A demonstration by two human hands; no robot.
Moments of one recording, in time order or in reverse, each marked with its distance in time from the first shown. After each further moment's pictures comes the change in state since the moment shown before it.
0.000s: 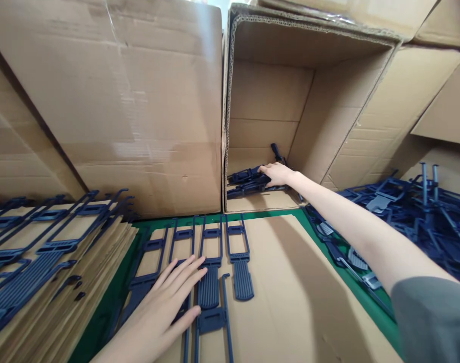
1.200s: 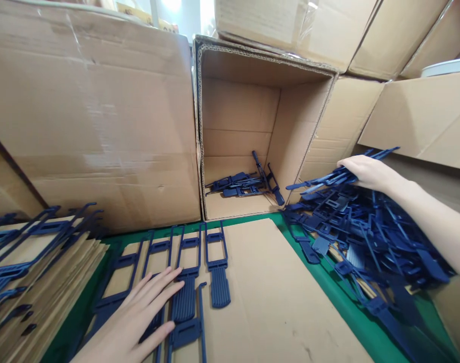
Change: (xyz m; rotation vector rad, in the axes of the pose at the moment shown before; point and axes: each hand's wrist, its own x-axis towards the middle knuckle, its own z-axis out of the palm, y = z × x) left_hand 0.004 -0.013 0.004 0.069 0.081 0.054; right_hand -0.252 0.161 -0.052 -0.202 0.175 0.178
